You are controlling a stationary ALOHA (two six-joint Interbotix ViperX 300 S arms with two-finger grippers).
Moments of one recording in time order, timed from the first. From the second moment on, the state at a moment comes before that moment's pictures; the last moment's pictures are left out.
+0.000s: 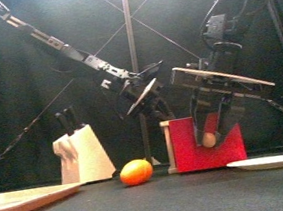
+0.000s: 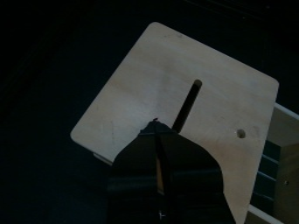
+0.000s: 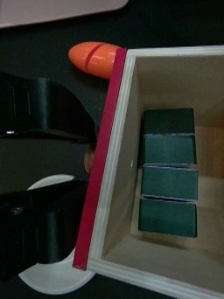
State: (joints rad) left arm 0.41 0.35 0.19 -0.32 0.15 0.25; right arm 0.18 0.07 0.62 -0.64 0.66 2.21
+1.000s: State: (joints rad) left arm 0.41 0.35 0.19 -0.32 0.15 0.25; right arm 0.23 0.07 0.58 -0.64 0.69 2.23
